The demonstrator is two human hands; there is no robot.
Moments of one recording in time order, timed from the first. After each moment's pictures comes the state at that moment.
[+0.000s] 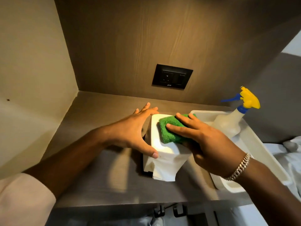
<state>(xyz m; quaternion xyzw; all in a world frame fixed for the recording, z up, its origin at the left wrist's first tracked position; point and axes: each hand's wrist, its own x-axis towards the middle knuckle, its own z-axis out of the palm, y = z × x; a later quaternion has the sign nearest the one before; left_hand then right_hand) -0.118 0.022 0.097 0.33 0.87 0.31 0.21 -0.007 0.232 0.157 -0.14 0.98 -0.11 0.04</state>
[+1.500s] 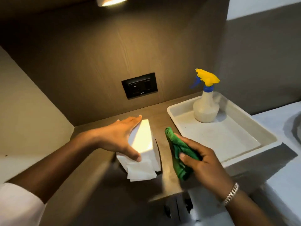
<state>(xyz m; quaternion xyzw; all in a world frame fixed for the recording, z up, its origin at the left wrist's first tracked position) -0.091 0.095 0.162 0.33 0.91 0.02 0.26 0.069 0.295 0.077 0.06 0.72 -0.68 -0.09</state>
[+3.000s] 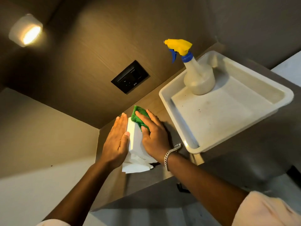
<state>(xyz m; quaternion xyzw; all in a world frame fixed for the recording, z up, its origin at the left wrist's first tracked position) -0.050 0.110 0.095 0.25 0.96 0.10 0.00 -0.018 0.249 0.026 0.05 0.69 -0.69 -0.20</state>
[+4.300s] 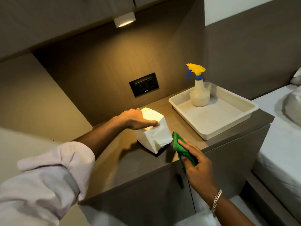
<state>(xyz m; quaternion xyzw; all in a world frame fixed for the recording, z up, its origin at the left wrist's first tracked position) -0.053 0.097 0.159 0.22 0.96 -0.06 0.15 0.149 0.201 0.009 0.12 0.70 -0.63 -0.30</state>
